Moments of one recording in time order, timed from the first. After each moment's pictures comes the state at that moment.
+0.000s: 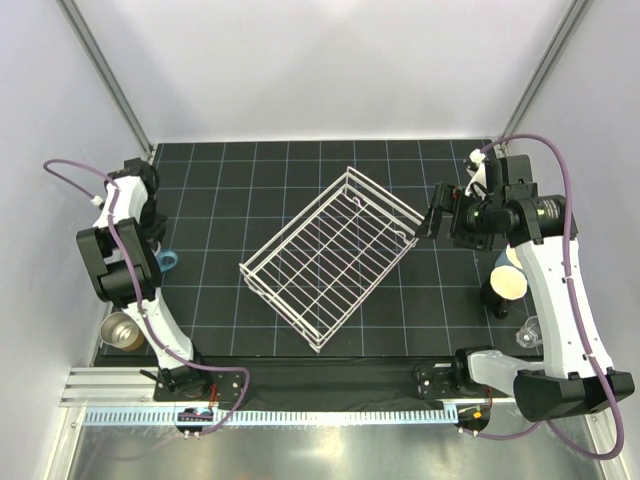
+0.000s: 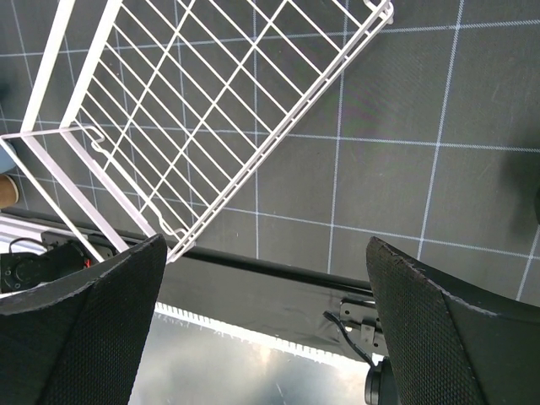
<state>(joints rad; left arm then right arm) 0.30 1.94 1.56 -1.05 -0.39 -0.82 0.11 1.17 1.47 -1.24 -0.26 0.32</state>
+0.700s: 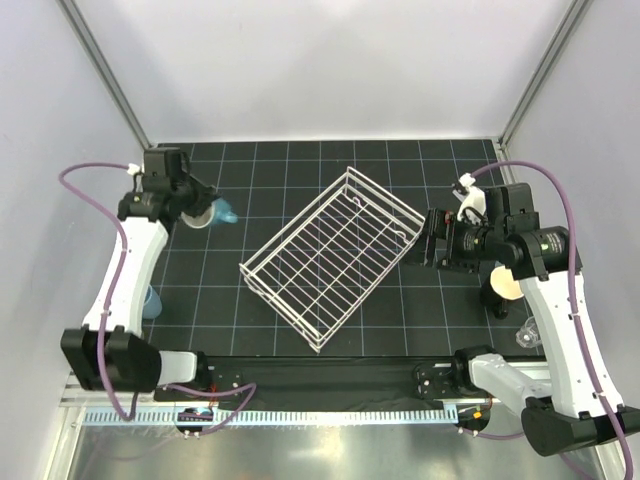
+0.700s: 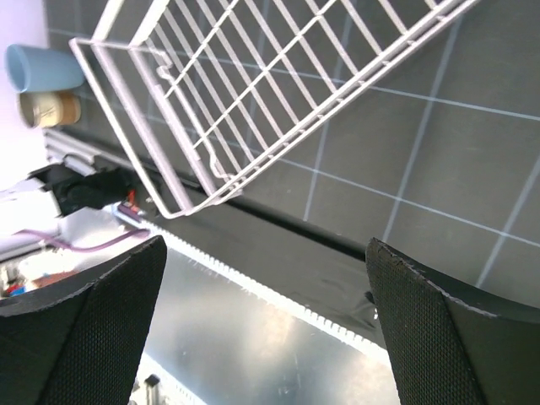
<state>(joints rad) -0.03 1.34 1.35 -0.76 -0.02 -0.94 0.16 0.99 1.32 -1.23 -0.46 0.33</state>
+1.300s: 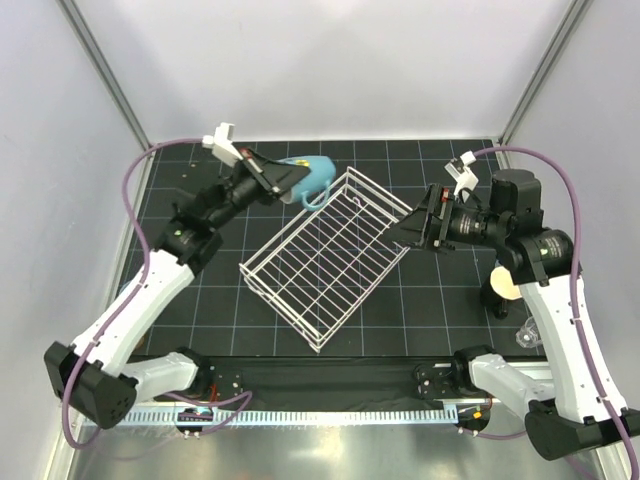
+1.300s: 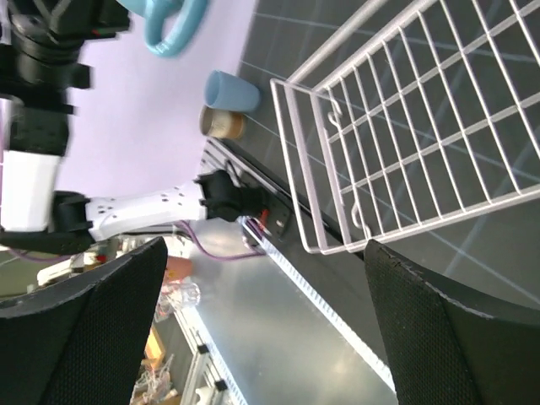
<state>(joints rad) -0.47 1.15 1.15 0.02 0.28 -1.10 0.20 0.98 1.33 -0.91 -0.77 0.57</state>
